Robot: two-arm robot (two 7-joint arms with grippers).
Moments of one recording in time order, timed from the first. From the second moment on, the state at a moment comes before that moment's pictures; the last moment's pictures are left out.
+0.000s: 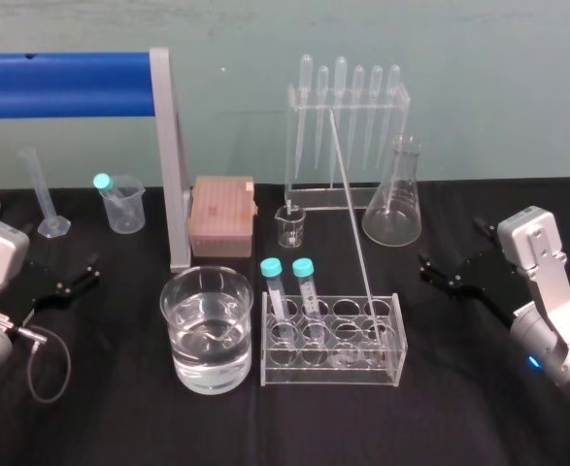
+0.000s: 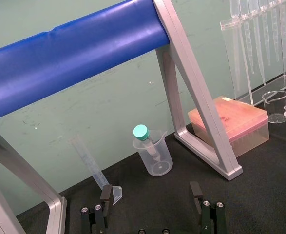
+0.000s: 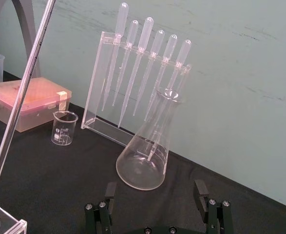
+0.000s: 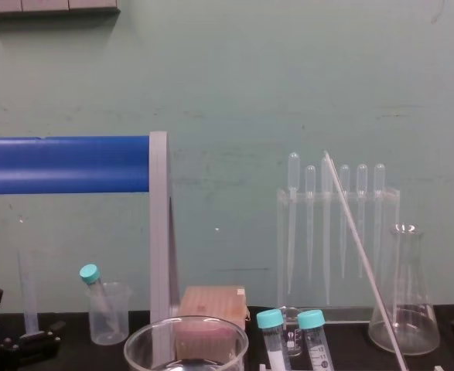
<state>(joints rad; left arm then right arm) -0.20 0.60 0.45 -1.41 -0.25 -0.12 0.03 0.20 0.60 -0.45 -1.41 0.25 -0.12 -0.03</state>
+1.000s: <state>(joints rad) -0.20 0.60 0.45 -1.41 -0.25 -0.12 0.03 0.20 0.60 -0.45 -1.41 0.25 -0.12 -0.03</state>
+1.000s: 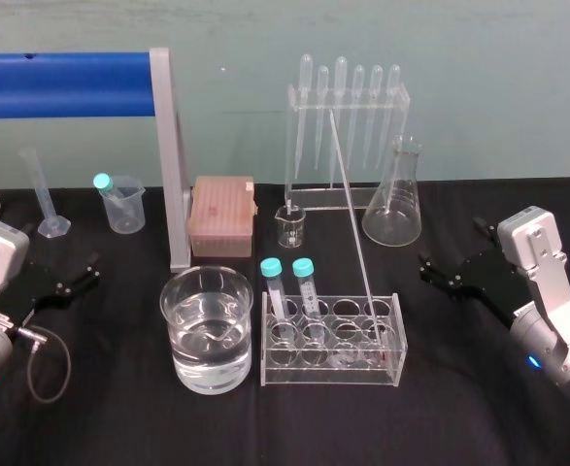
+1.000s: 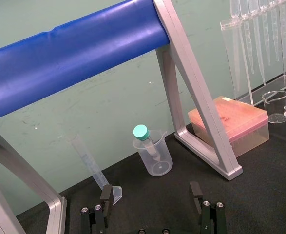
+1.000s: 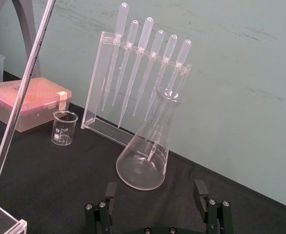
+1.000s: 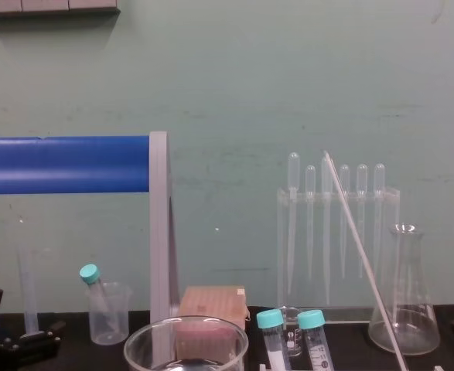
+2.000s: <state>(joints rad) -0.20 0.60 0.45 -1.41 -0.25 -0.12 0.03 0.20 0.60 -0.45 -1.41 0.25 -0.12 -0.03</state>
